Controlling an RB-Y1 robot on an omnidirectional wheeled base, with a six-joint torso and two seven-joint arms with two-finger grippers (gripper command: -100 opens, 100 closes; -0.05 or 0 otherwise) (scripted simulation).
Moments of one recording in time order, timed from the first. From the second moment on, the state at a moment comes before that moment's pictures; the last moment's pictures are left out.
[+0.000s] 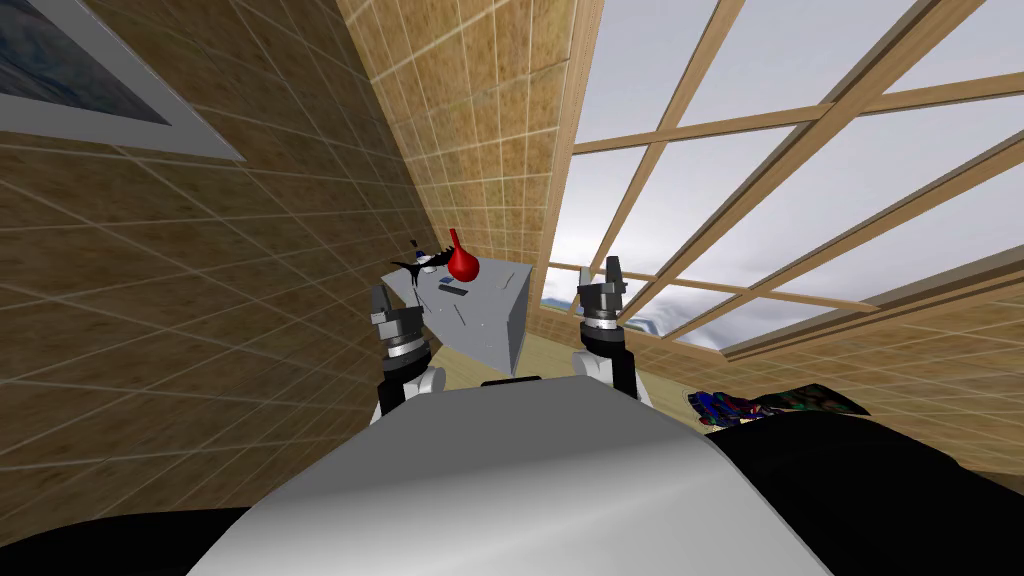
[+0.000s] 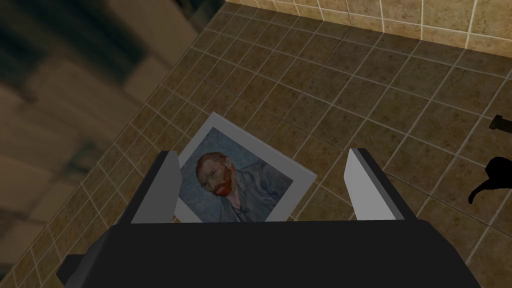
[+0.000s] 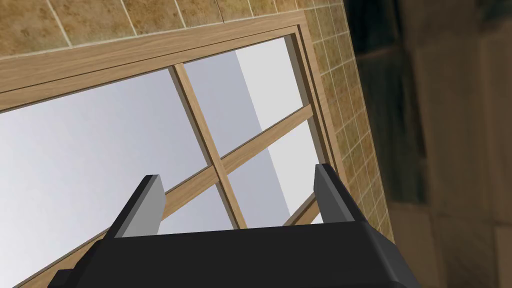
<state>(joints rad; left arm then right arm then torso) 0.49 -0.02 -0.02 -2.24 0.08 -0.63 -0.09 0.48 -0.04 0.06 -2.40 -0.07 -0.46 0.03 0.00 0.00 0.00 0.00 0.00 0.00</state>
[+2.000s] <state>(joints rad) 0.49 -0.02 -0.02 -2.24 0.08 -0.63 -0.09 0.31 -0.62 0.22 -1.99 0.04 -0.68 0.48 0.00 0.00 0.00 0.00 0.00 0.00</state>
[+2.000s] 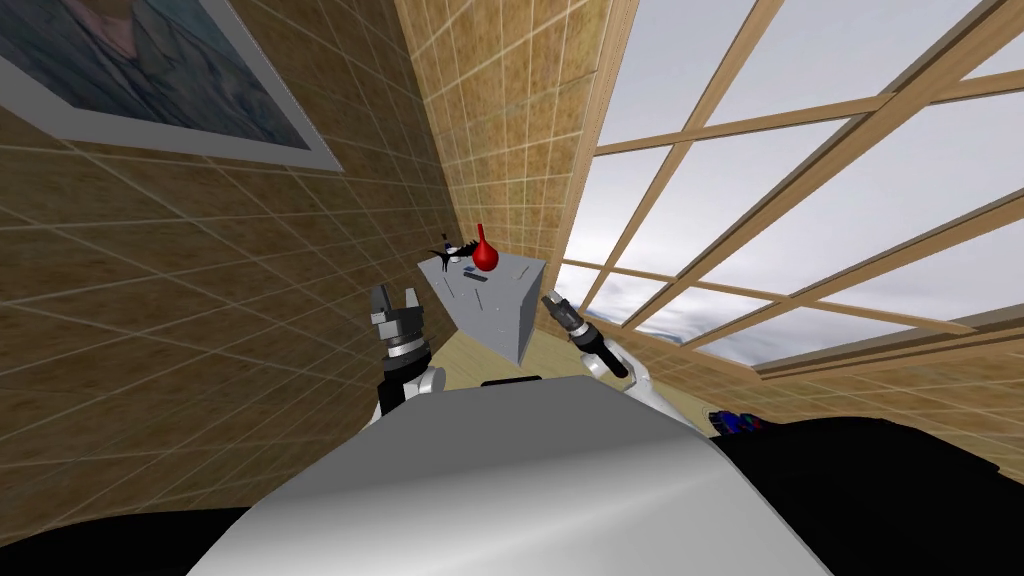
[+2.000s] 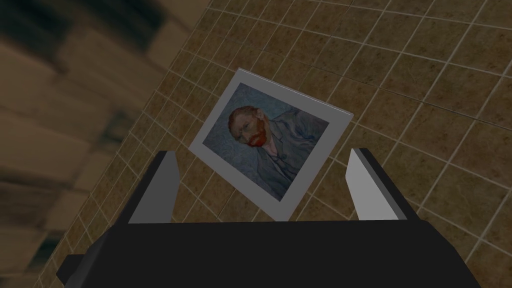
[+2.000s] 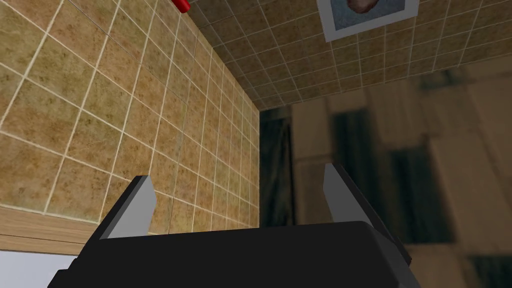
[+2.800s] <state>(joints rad) 0.49 -0.02 -0.02 -2.24 0.08 -0.63 -0.09 0.29 -0.85 0.26 -1.86 0.07 -0.74 0.64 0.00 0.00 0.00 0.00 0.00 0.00</state>
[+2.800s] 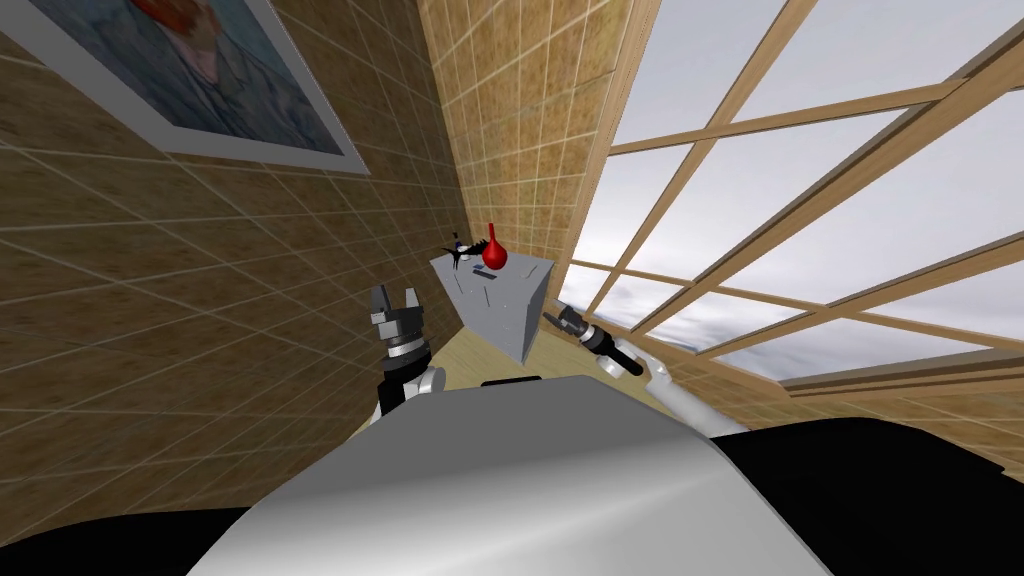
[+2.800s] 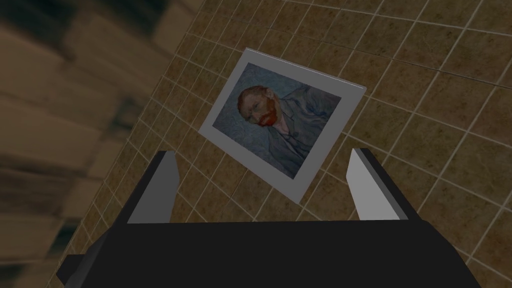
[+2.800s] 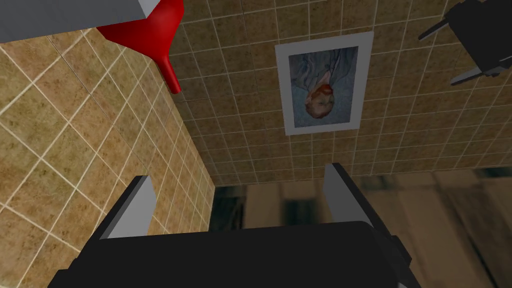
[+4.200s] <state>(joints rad) 0.49 -0.02 -0.02 -2.24 0.08 -0.63 -0.09 0.31 -1.22 0.31 -1.64 0.11 -0.84 0.86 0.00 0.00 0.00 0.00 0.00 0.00</state>
